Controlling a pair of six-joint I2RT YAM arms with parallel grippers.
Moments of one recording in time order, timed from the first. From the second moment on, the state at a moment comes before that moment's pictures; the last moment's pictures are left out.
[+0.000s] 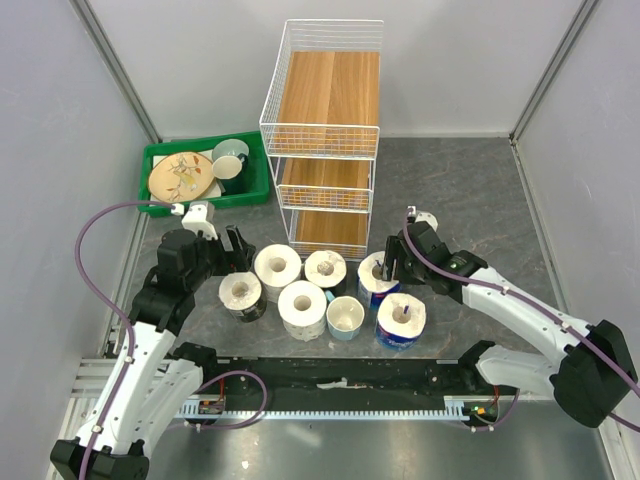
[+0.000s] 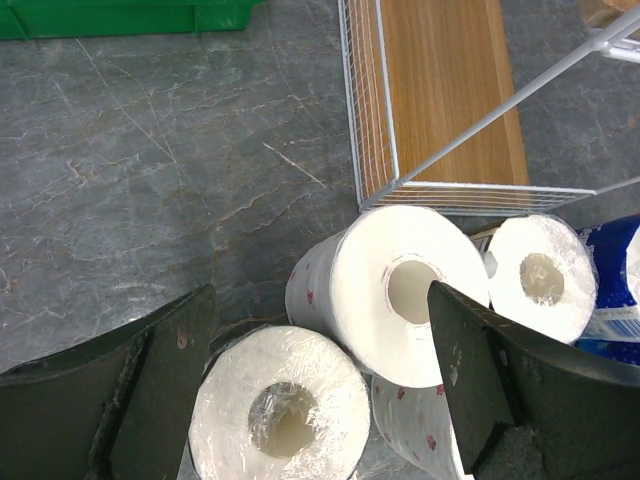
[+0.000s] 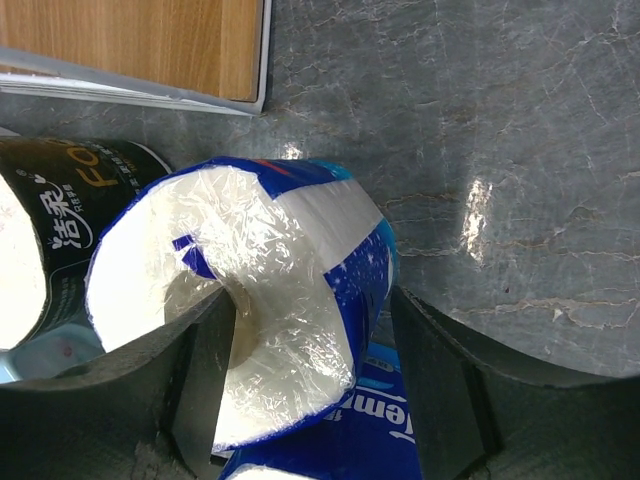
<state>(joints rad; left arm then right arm) -0.23 0.65 0.68 -0.49 0.06 -0.30 0.64 1.13 0.75 -0.51 0.18 0.66</state>
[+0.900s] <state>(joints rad) -0.24 0.65 0.68 -0.49 0.06 -0.30 0.64 1.08 0.73 -0.55 0.29 0.68</state>
